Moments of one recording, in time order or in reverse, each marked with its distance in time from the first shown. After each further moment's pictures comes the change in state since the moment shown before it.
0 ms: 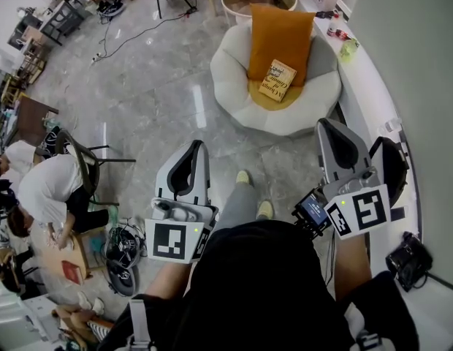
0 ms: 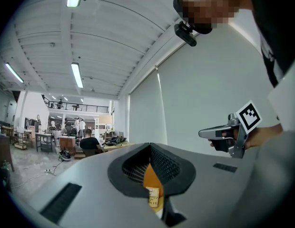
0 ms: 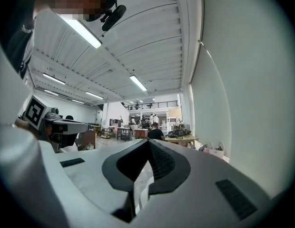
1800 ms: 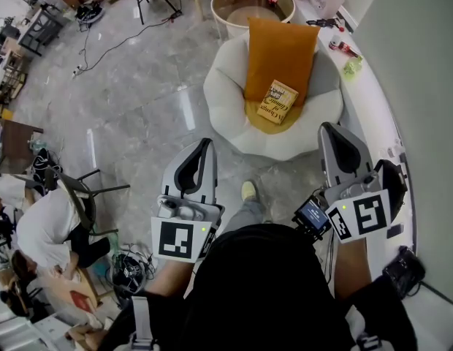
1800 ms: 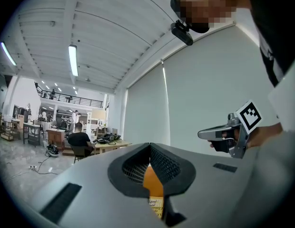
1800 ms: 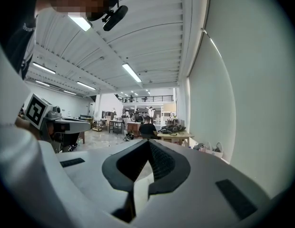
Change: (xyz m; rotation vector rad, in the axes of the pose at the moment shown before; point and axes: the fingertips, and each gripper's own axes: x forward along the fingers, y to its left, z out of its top) left arm 0.203 0.117 -0.027 -0.070 0.012 -0.097; right arm 0.201 -0.077 -0.003 -0.026 0.087 -0.081
